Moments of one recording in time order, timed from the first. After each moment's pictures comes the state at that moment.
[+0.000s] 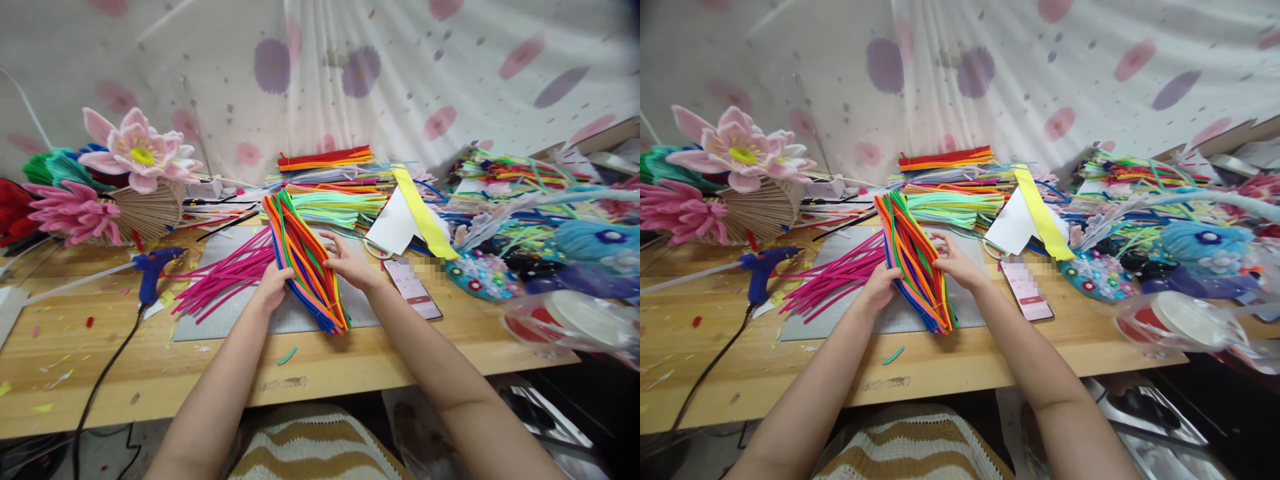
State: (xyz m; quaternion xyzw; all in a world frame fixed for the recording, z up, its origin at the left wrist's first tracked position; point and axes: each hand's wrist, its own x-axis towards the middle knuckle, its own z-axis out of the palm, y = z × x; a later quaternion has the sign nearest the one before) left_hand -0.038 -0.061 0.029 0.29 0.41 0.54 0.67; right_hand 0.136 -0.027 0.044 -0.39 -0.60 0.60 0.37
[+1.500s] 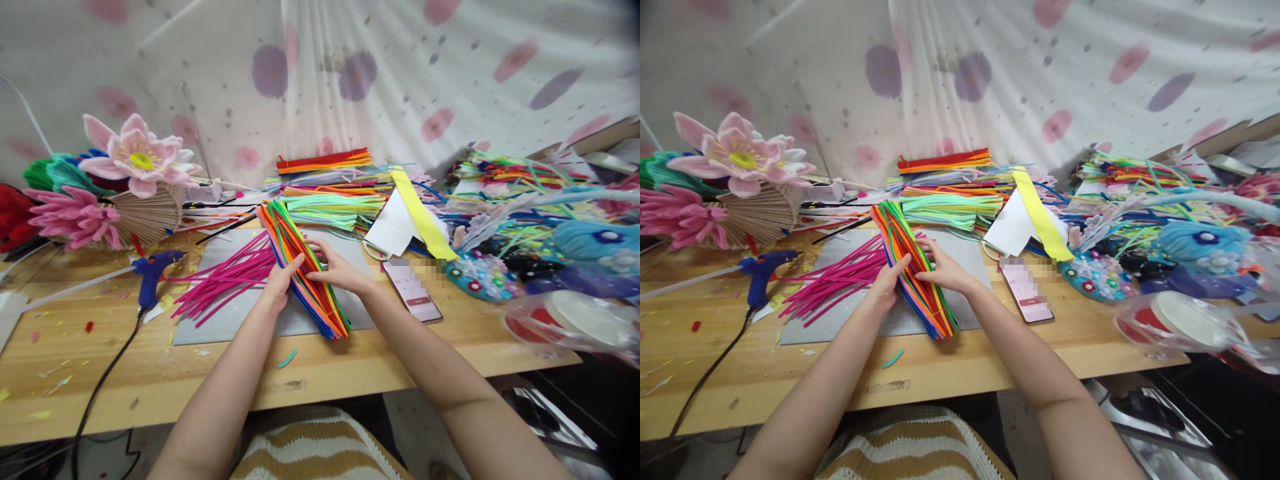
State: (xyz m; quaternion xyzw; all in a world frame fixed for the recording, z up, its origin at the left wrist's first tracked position) left_hand -0.026 -0.055 0.029 0.27 0.42 0.57 0.66; right_hand 0.121 -0.030 0.047 -0.35 -0.73 0.49 0.32
